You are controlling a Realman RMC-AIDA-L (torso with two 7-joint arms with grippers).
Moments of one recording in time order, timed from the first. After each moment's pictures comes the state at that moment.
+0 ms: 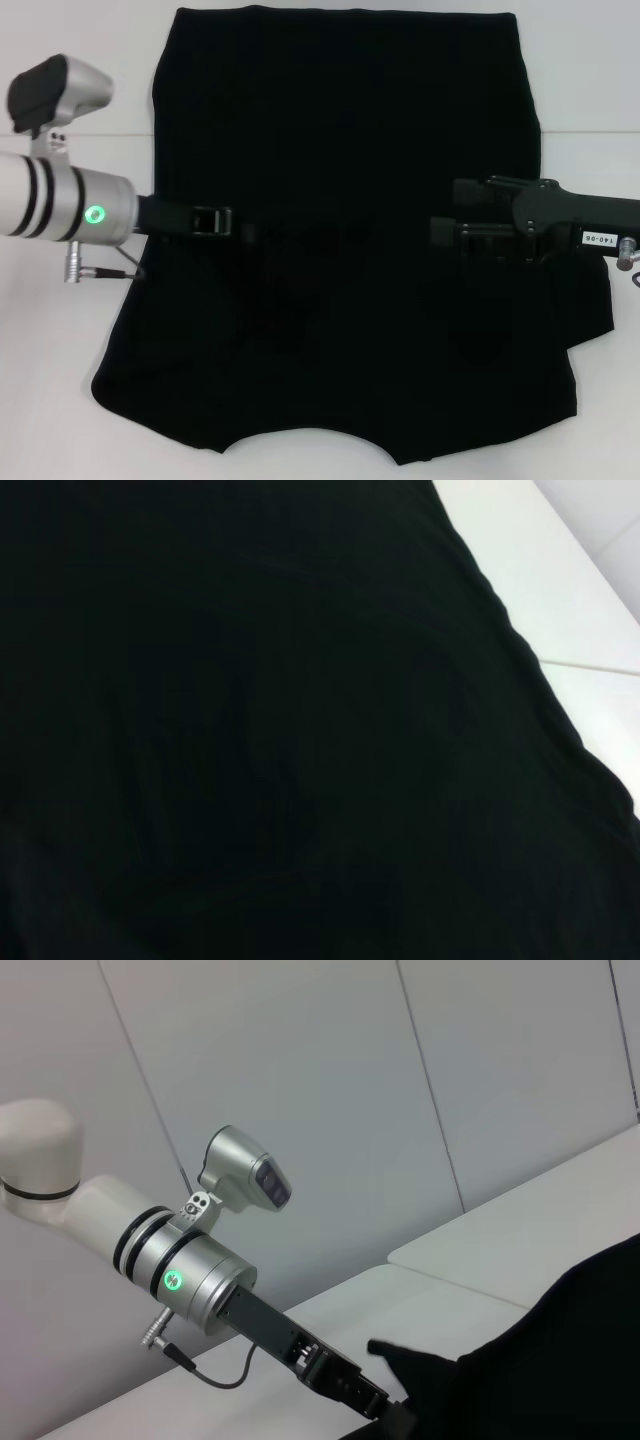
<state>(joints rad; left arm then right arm) -0.81 -2.06 0.67 0.63 2.40 1.21 -2.32 0.64 2.05 -0.62 -0.66 -1.97 -1.58 1.53</state>
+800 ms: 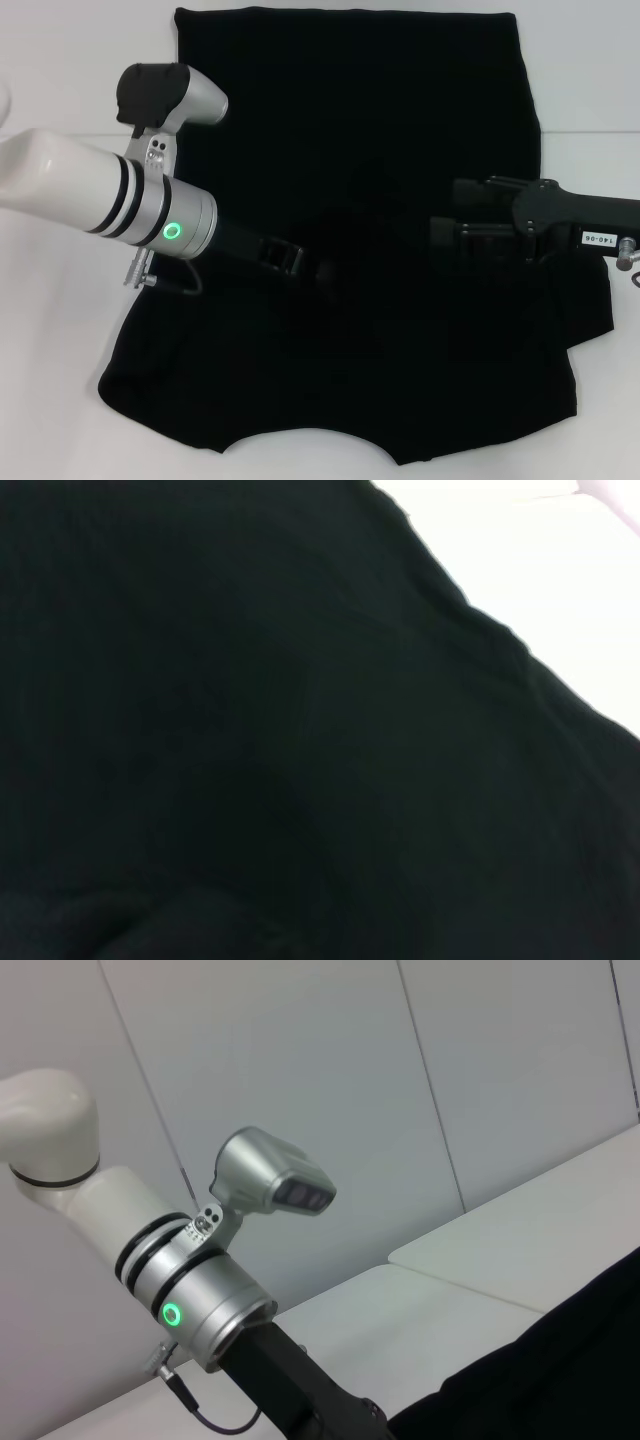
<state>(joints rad) -0.85 -2.12 0.93 0.70 2.40 1.22 -2.29 0.64 2.05 -0.62 -0.65 -1.97 -1.58 1.53</state>
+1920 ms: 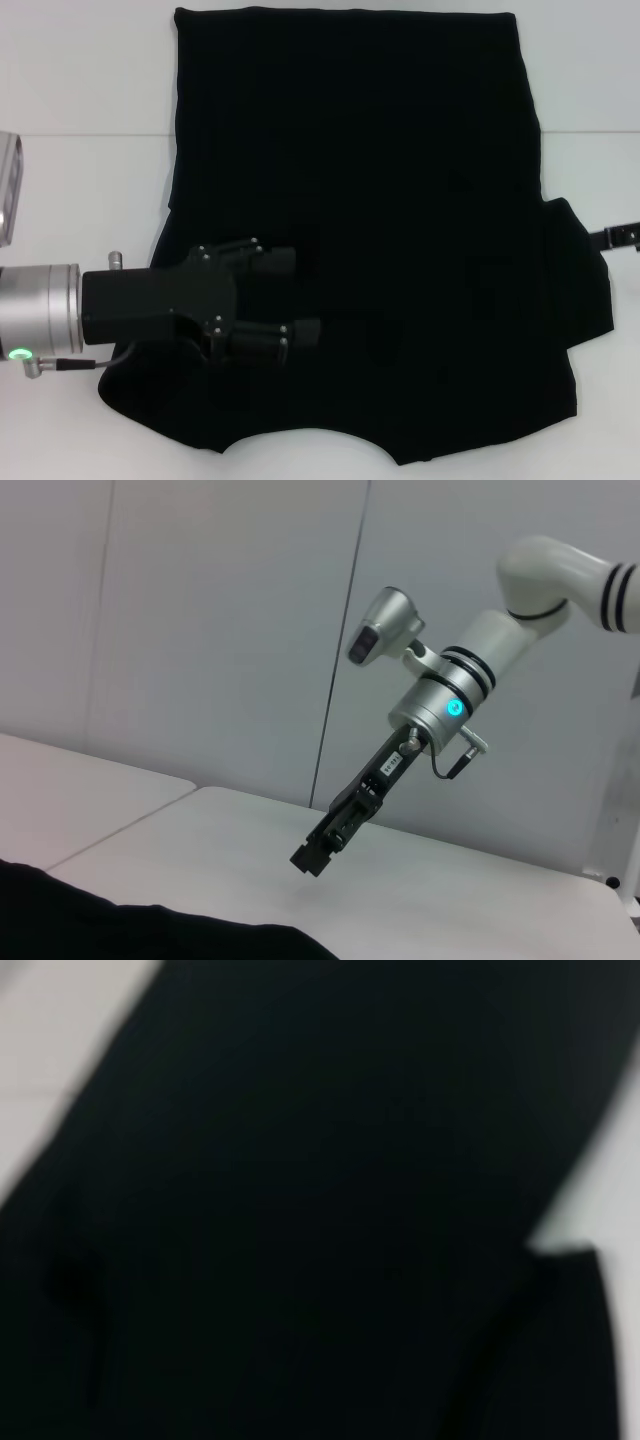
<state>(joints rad) -0.52 -2.15 0.63 0.80 2.01 1.77 -1.35 0.68 1.91 -0.63 -0.83 -2.52 -1.44 2.33</state>
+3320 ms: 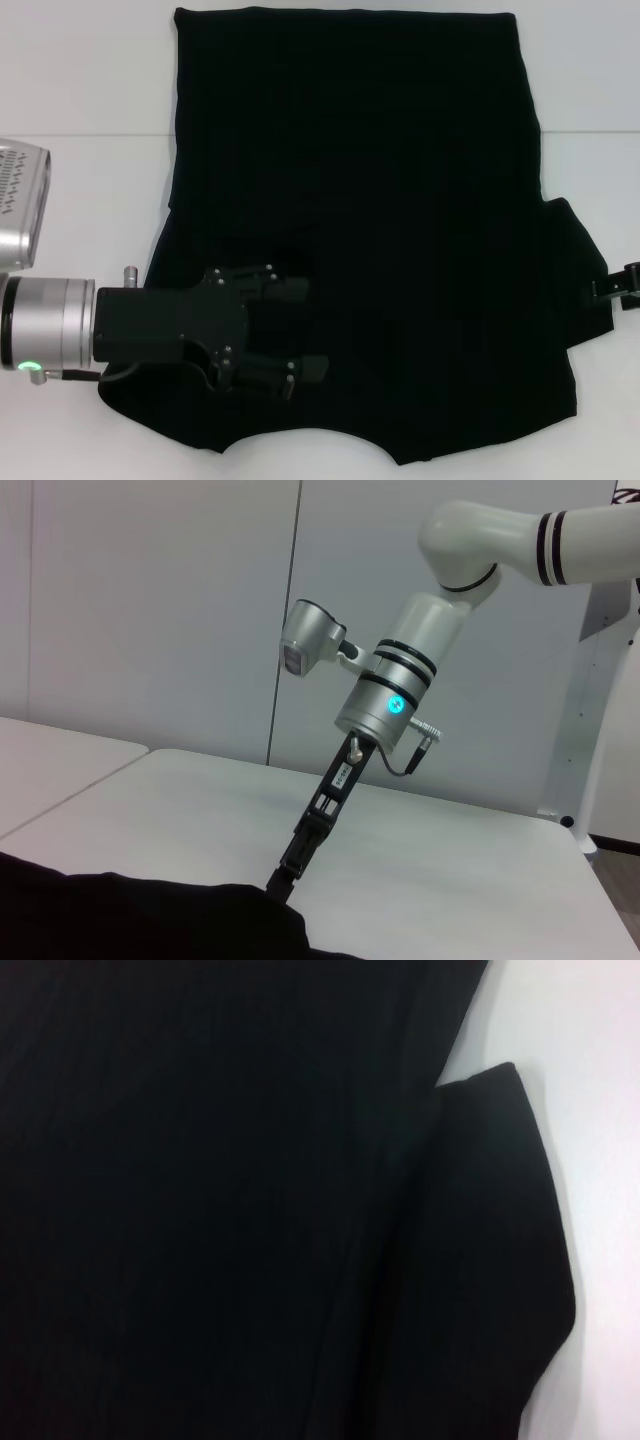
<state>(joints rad) -0.54 -2.15 0.66 0.80 2.07 1.78 -1.30 0.73 1.91 -0.69 -0.65 -2.64 -1.30 2.48</state>
